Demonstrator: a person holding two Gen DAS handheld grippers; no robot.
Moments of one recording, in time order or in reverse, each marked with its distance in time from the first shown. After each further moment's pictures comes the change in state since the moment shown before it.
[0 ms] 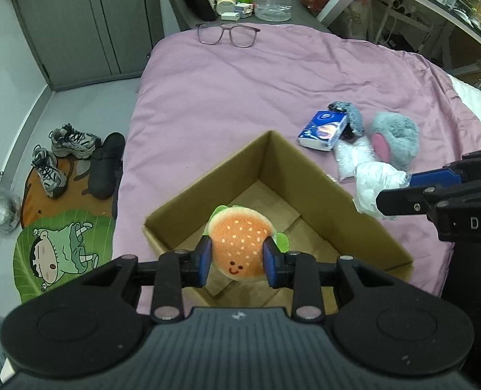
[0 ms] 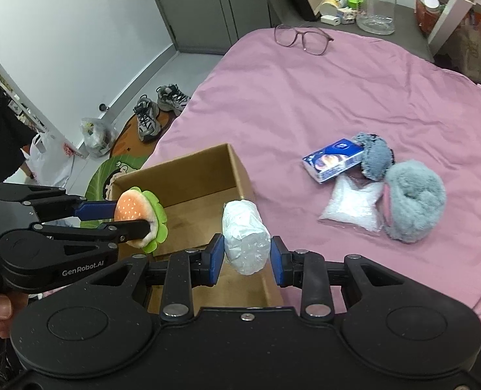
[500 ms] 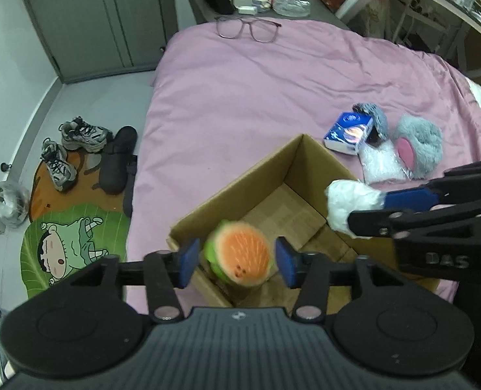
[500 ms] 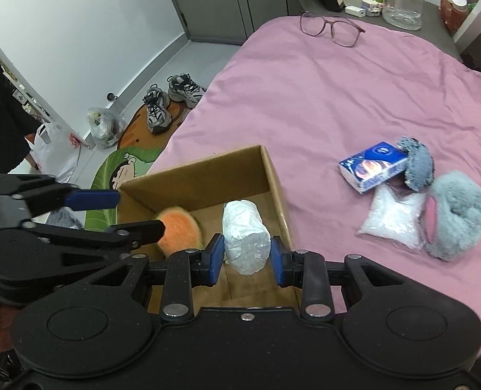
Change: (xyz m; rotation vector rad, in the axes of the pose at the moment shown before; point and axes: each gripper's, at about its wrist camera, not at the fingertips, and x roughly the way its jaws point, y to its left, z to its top) left arm 0.009 0.019 0.009 -0.025 0.013 0.038; right arm 0.042 0.027 0.015 -0.029 0.033 0.032
